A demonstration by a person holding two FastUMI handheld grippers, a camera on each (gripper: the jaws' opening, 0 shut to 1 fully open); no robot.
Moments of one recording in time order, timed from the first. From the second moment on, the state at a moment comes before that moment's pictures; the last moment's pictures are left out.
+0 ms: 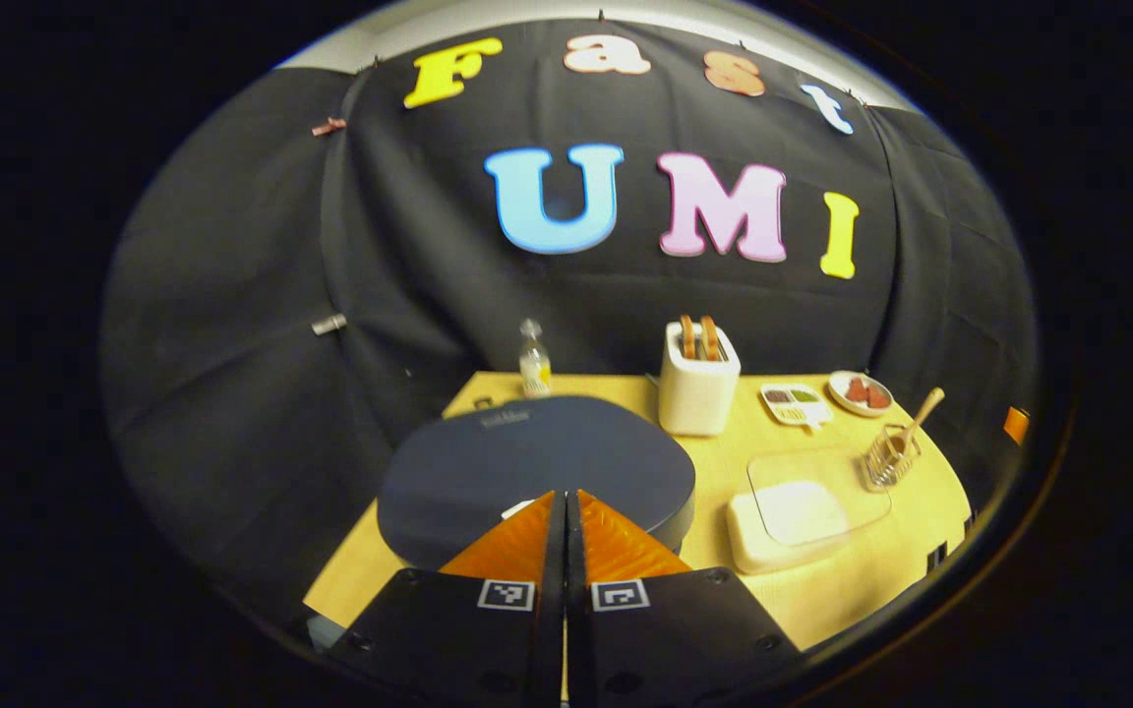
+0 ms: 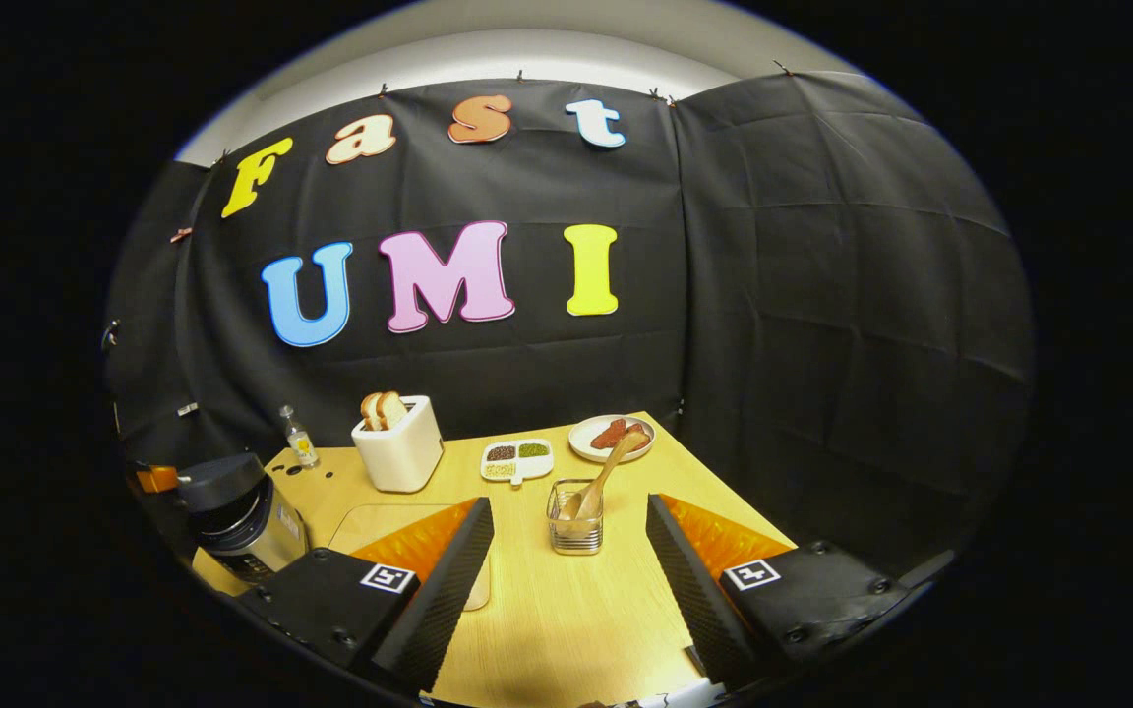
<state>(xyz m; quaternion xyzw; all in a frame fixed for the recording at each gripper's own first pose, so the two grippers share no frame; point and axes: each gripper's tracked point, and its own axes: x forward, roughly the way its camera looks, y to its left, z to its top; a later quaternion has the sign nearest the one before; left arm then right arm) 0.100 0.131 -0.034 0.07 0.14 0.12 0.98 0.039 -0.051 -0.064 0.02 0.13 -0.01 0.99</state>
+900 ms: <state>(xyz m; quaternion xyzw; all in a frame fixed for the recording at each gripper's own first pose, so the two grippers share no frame) 0.062 0.003 -0.009 0.04 0.06 0.16 0.98 0.162 -0.093 -0.117 0.04 0.17 0.03 0.98</state>
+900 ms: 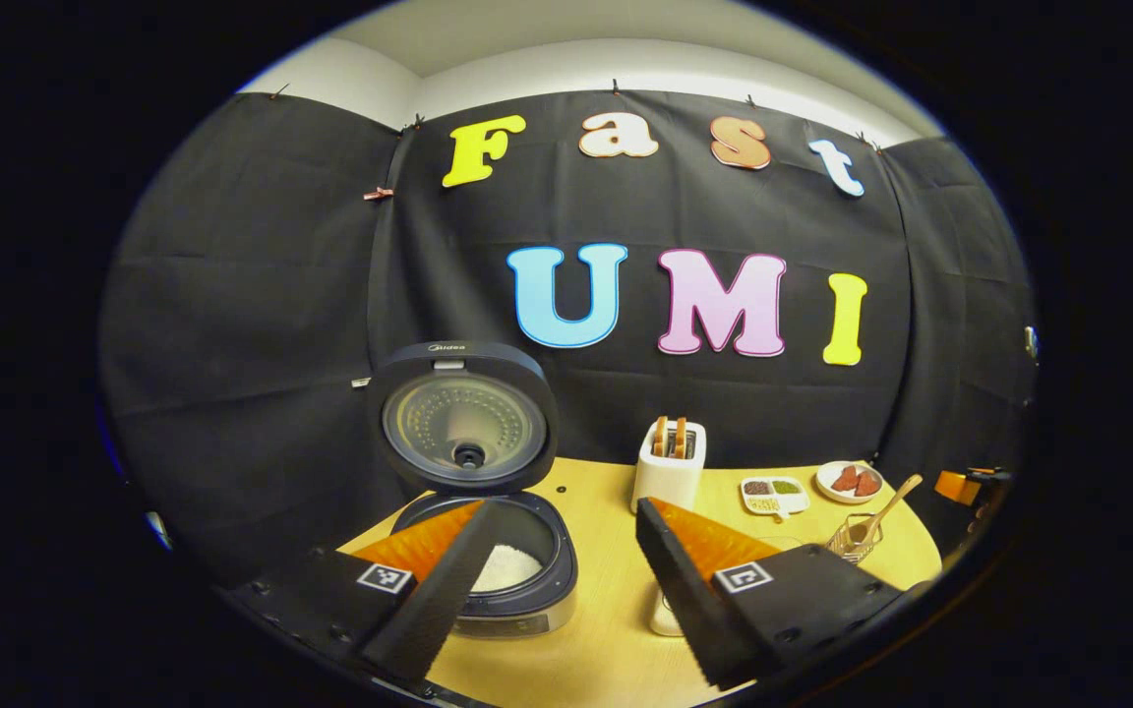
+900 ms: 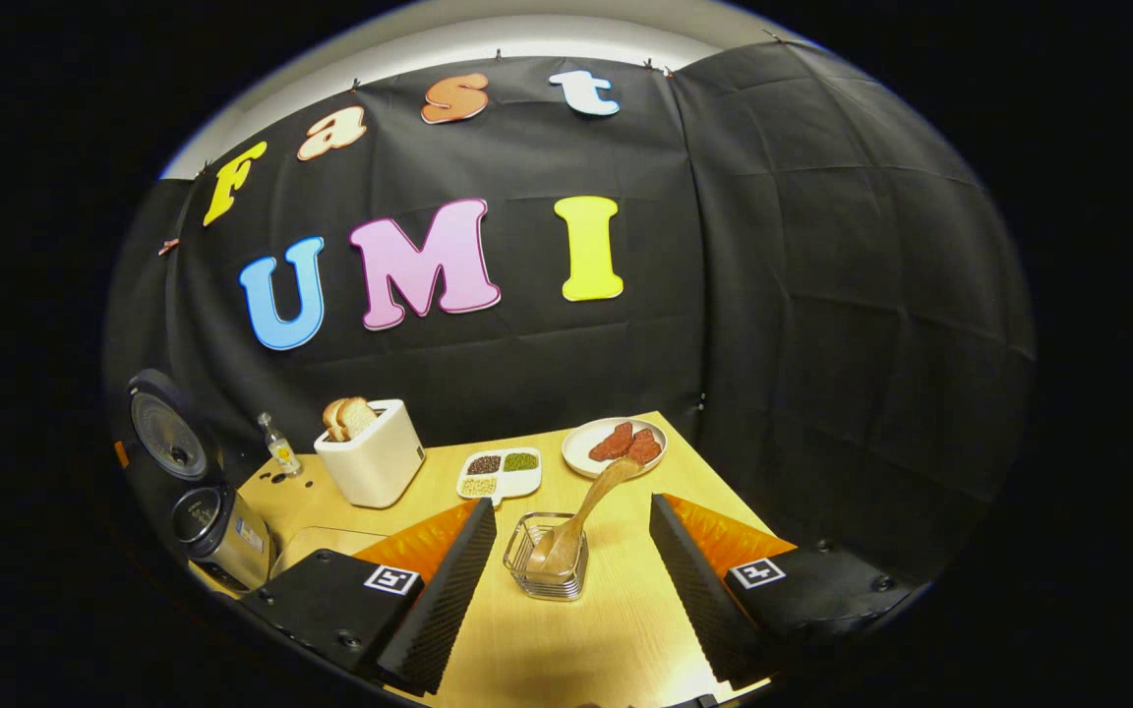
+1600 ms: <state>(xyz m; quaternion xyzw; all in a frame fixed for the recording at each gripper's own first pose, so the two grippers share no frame) 0.053 -0.038 -0.079 0.00 0.13 0.22 0.97 0.257 -0.111 -0.195 0.08 0.24 0.01 0.97</state>
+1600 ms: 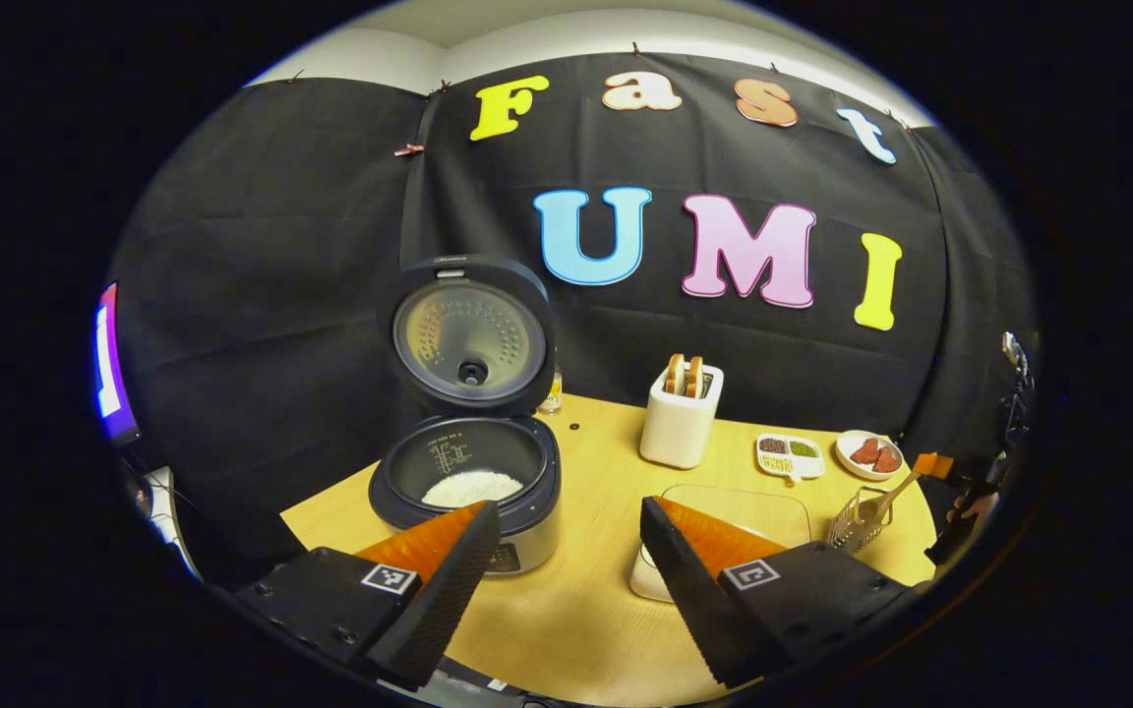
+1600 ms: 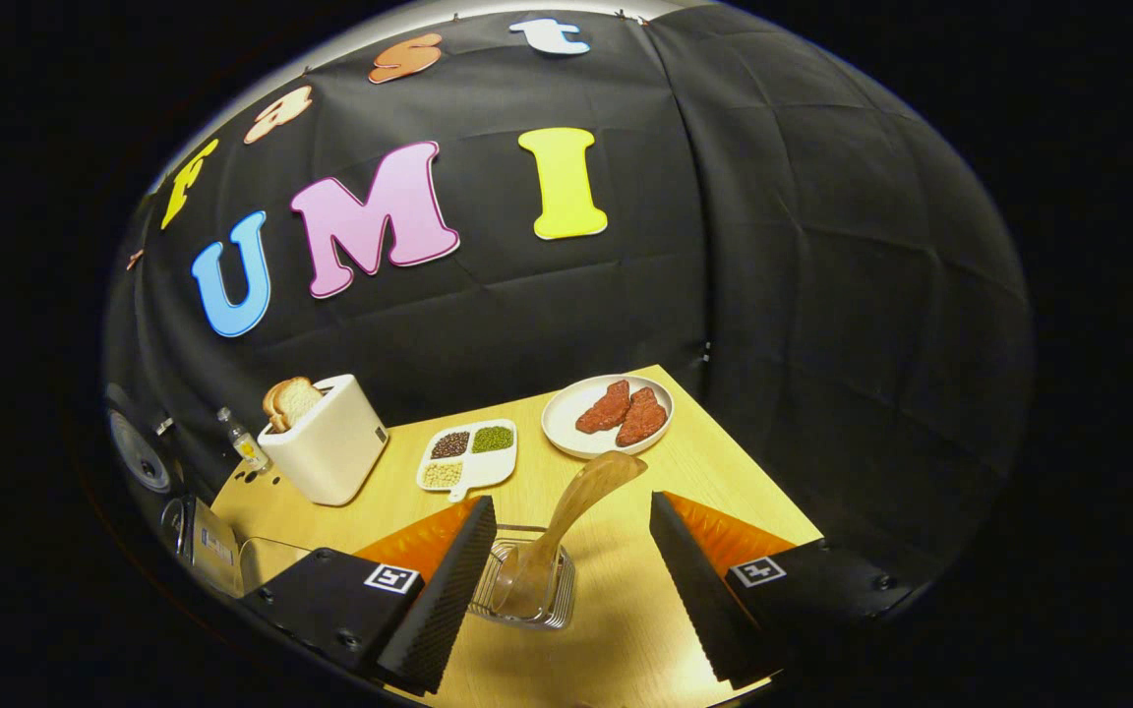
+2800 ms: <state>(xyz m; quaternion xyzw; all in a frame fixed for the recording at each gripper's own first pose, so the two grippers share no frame) 0.059 -0.098 -0.091 -0.02 0.13 0.16 0.98 0.290 -0.074 -0.220 0.20 0.30 0.03 0.93</state>
